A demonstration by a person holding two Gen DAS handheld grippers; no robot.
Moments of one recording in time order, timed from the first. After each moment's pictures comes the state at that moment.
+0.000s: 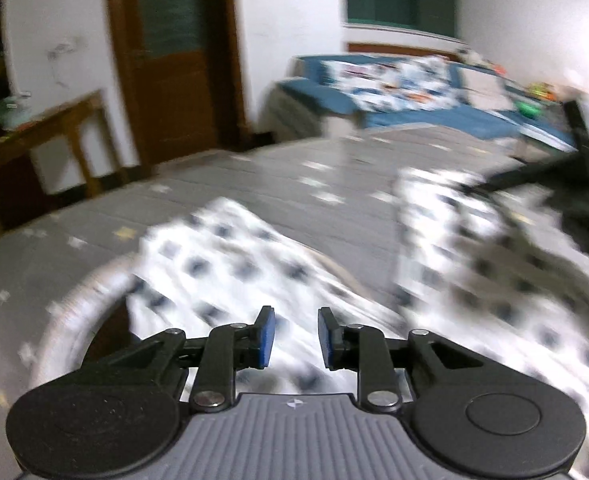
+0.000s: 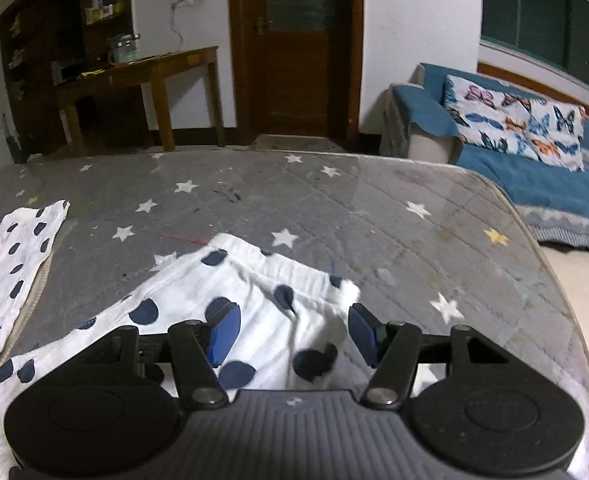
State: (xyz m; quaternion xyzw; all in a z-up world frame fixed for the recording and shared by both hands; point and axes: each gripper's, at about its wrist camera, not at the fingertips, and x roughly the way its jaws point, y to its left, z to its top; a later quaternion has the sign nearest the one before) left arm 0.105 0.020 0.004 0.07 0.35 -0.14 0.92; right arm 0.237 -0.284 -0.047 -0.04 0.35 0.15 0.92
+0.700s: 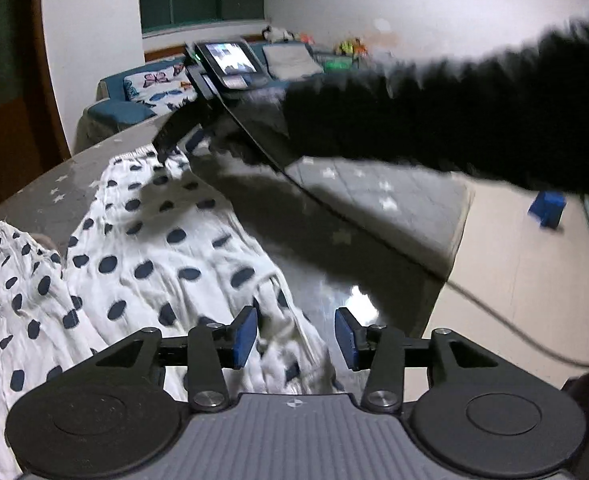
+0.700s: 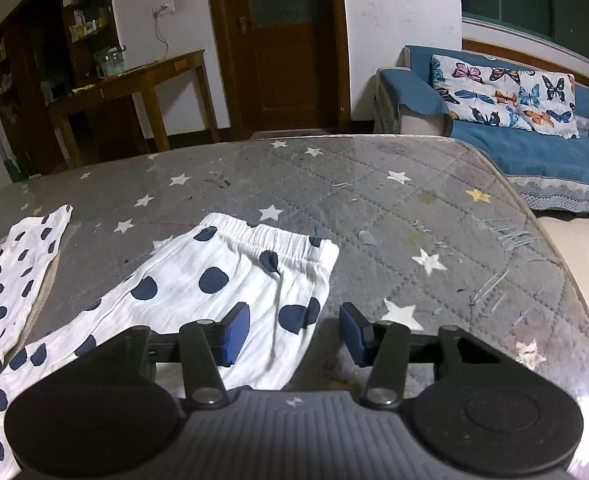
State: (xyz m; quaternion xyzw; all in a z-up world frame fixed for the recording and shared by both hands) left arm -0.075 -0.116 -0.007 0.15 0.34 -0.35 0.86; right arm 0.219 -0.304 -0.056 0.00 0.36 0.14 0.92
